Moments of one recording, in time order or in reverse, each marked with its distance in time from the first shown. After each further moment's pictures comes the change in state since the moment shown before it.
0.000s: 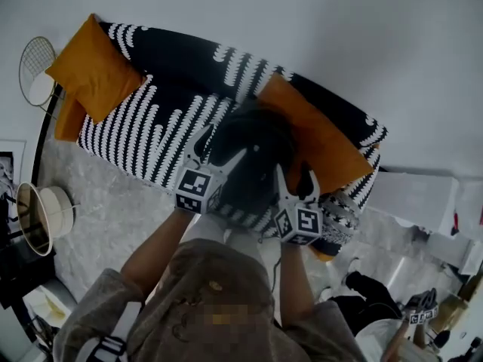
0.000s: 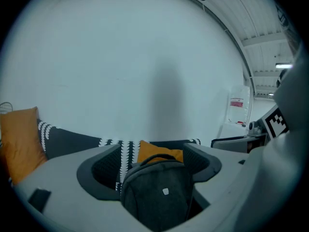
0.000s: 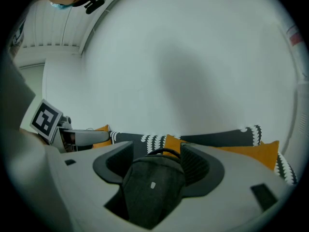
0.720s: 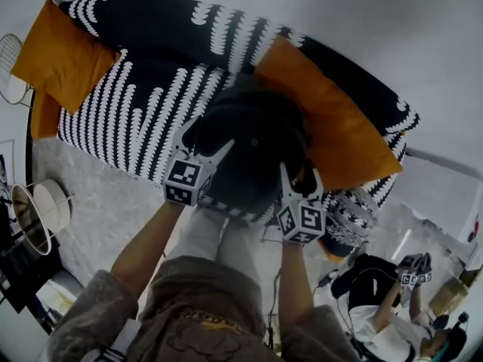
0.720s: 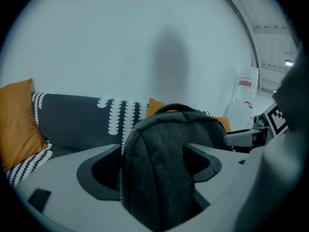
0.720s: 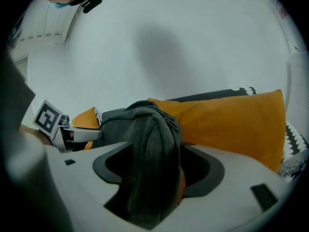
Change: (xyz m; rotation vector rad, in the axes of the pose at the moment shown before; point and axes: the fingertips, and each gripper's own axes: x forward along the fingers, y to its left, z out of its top) left arm 0.102 0.050 -0.173 -0.021 0.221 0.002; right arm 0.067 -0.083 -0.159 0.085 0.194 -0.087
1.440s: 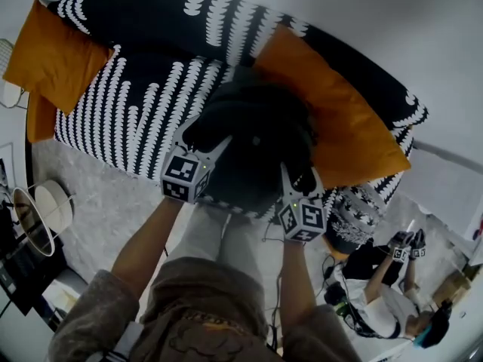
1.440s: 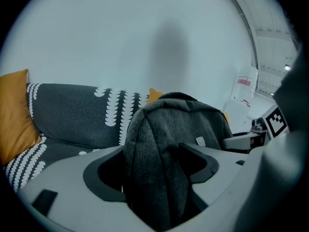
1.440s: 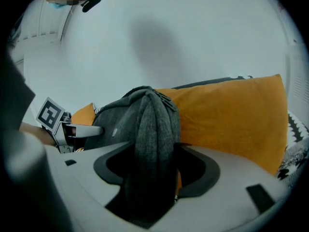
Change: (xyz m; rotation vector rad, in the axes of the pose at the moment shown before) left arm 0.021 0.008 -0.023 -0.014 0.044 -0.040; right arm 0.017 -0.010 -0.036 0.020 0.055 -0.003
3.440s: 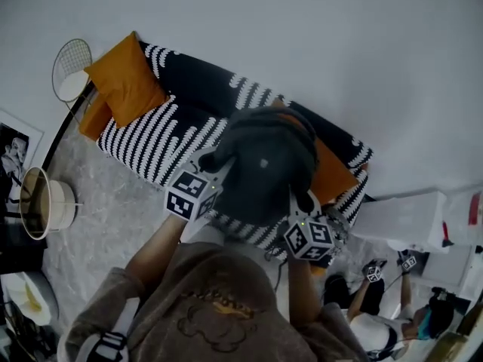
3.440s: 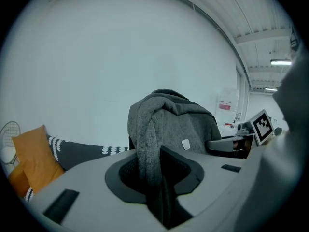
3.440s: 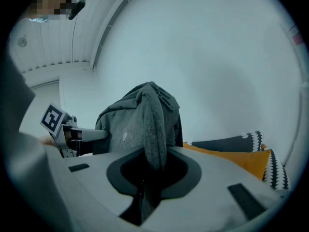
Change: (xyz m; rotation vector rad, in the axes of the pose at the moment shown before) left arm -0.309 -0.169 0.191 0.119 -0.243 0.043; right arm -0.288 0.121 0.187 -0.083 -0.256 0.273
